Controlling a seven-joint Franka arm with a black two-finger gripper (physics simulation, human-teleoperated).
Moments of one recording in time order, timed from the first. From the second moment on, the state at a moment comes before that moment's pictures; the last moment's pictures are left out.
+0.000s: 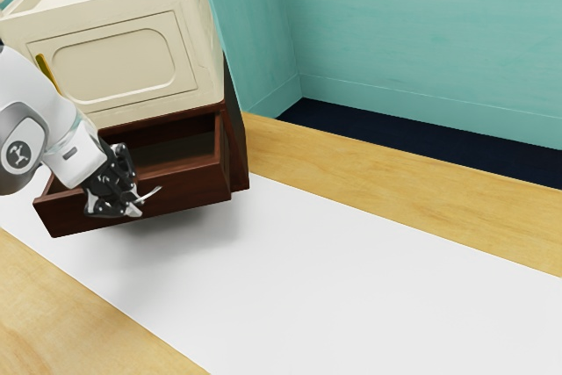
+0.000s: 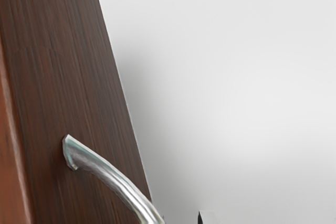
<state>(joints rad) 0.07 -0.32 0.30 -2.17 0.00 2.19 1.48</state>
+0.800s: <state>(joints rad) 0.07 -0.44 0.30 -2.04 0.00 2.03 1.40</state>
